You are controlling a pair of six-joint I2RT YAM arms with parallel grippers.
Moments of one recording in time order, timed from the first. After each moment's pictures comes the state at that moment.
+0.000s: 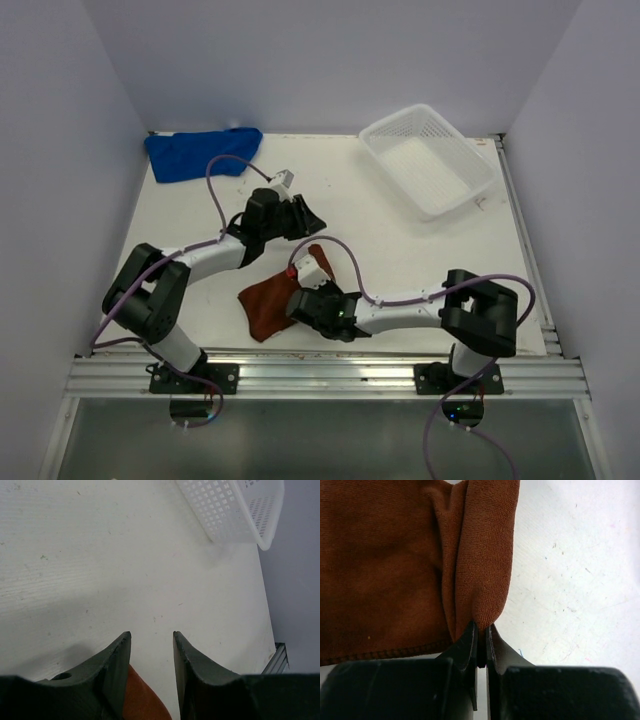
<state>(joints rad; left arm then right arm) -0.51 1.62 0.85 0.31 0.26 -0.72 1.28 1.69 0.90 -0.24 0.84 0.39</state>
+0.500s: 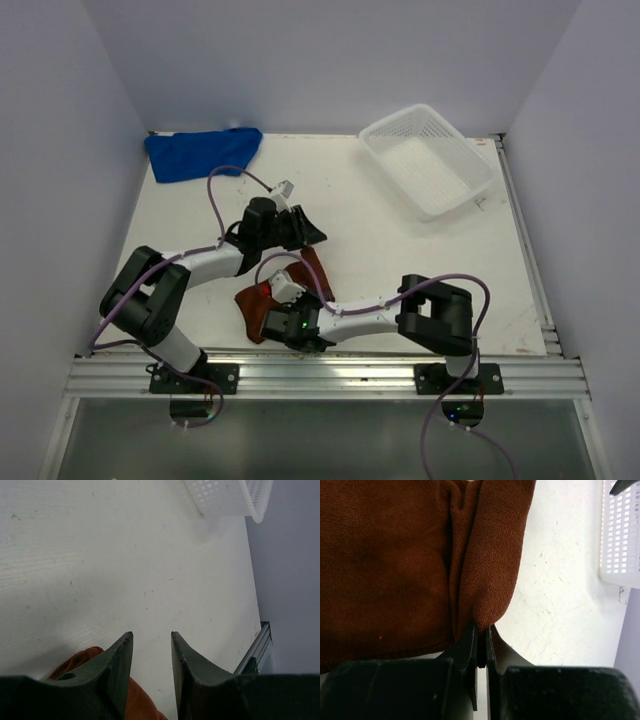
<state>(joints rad) -0.51 1.60 0.78 0.36 0.35 -0.77 1.39 1.92 1.15 -0.50 1.02 0.38</state>
